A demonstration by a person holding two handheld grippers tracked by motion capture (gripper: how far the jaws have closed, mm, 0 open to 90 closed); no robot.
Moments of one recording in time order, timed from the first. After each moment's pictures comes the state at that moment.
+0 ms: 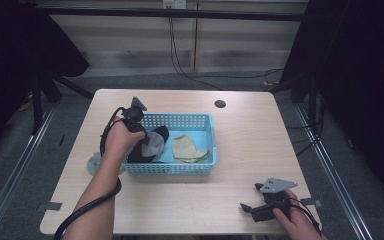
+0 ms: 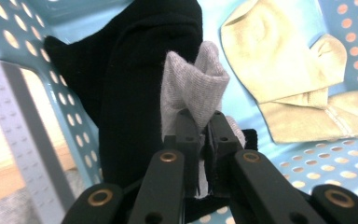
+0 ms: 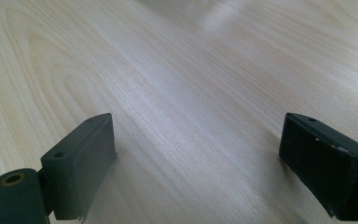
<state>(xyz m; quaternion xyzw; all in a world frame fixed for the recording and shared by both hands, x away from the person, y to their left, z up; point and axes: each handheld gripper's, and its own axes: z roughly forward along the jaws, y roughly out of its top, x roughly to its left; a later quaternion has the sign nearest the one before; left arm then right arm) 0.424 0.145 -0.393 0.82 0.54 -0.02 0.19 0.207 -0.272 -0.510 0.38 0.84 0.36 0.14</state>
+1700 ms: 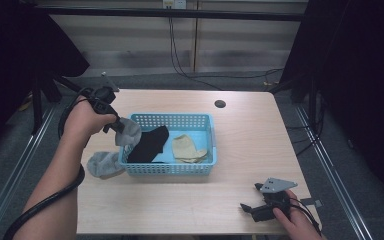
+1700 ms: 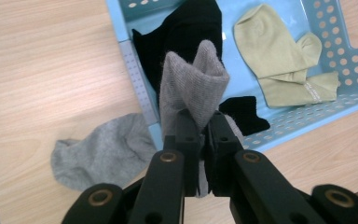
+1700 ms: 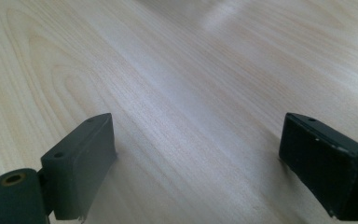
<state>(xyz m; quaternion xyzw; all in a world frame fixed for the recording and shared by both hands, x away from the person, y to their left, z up) 0.412 0.204 -0.307 0.81 0.55 -0.02 0.17 0.207 -0.273 -0.510 0.38 0.84 0.36 0.14</state>
